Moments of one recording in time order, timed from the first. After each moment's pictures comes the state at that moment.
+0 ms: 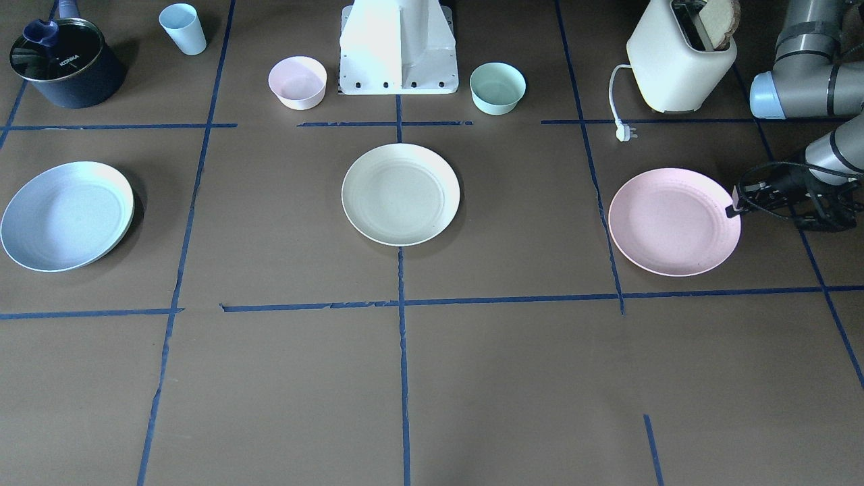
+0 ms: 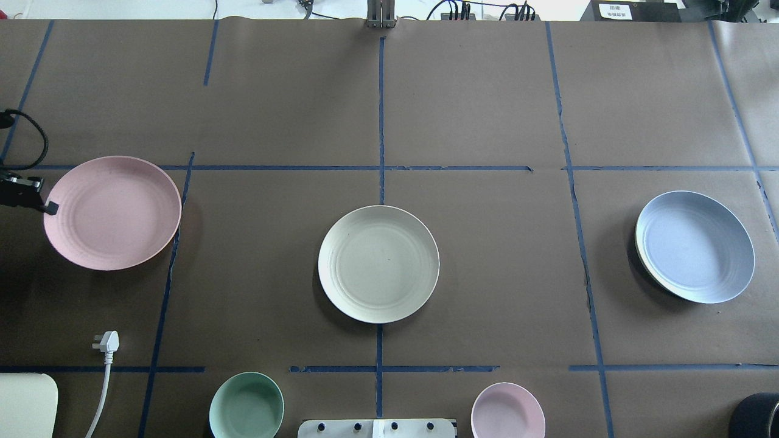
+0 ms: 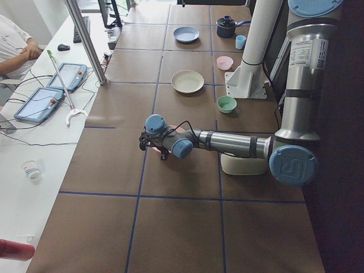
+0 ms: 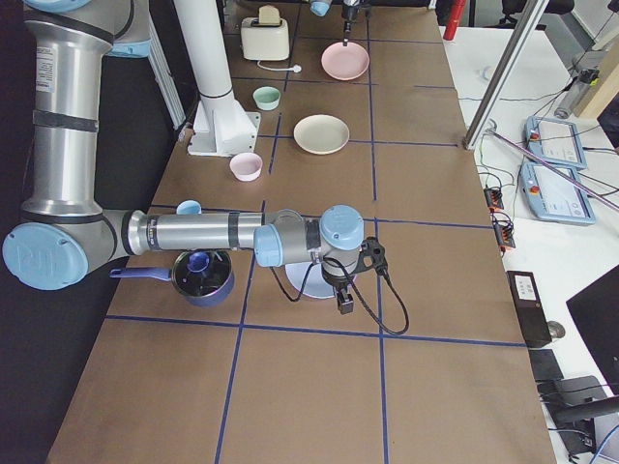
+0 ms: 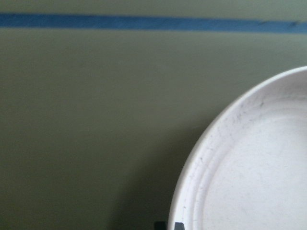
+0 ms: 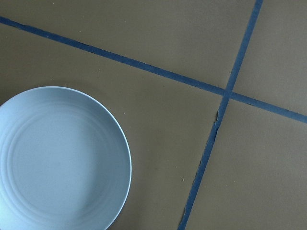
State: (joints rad) left arm -1.11 -1.62 -1.61 -2.05 -2.43 -0.70; right arm 1.48 -1.69 1.75 -1.47 2.39 -0.15
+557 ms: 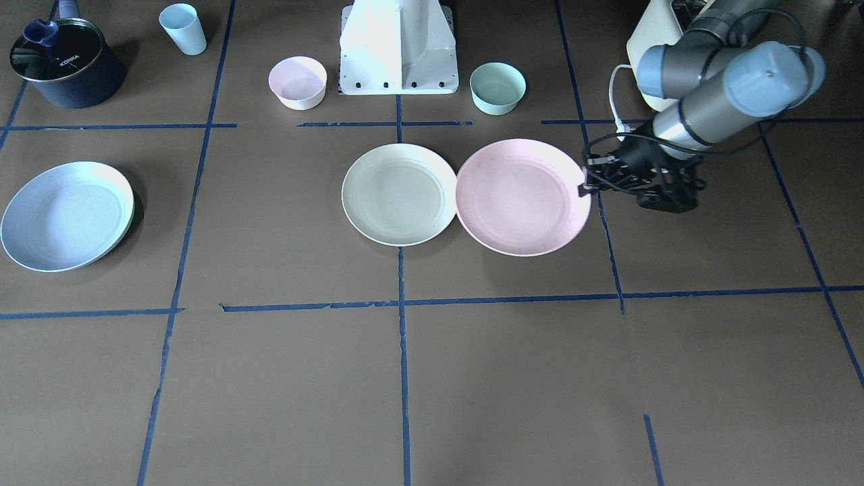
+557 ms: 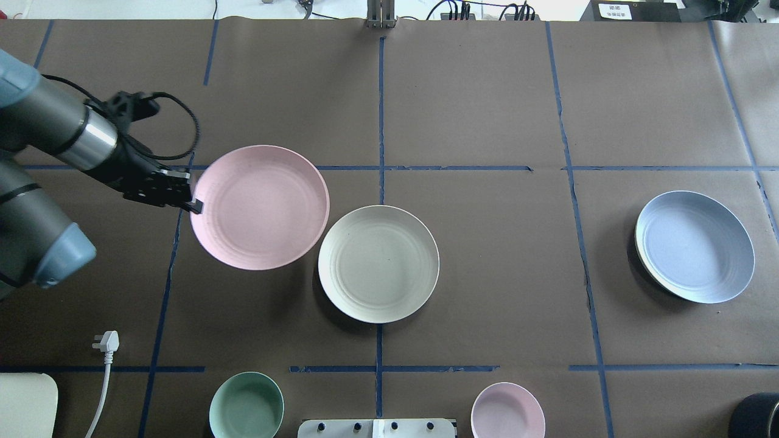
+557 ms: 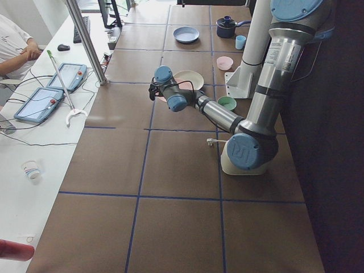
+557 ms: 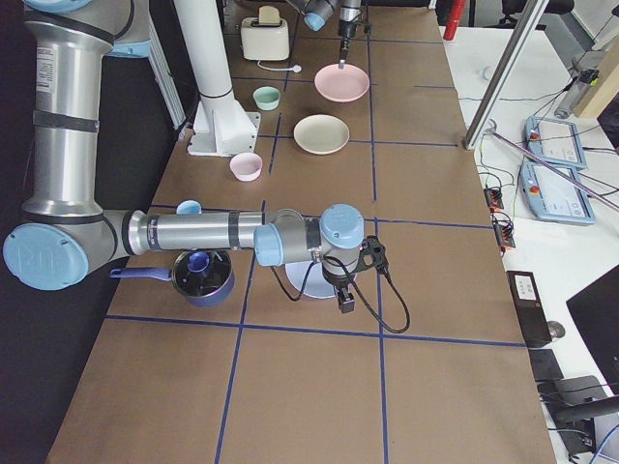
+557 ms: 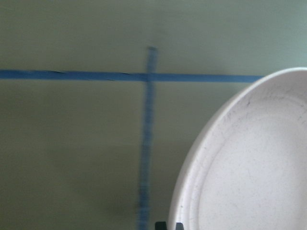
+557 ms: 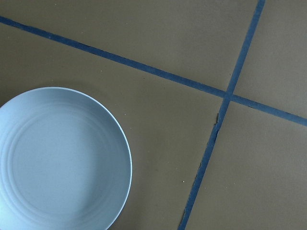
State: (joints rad) left arm -0.82 -1.88 -1.75 -2.04 -2.40 -1.18; right arm 1.48 -1.69 1.75 -1.47 2.39 -0.16
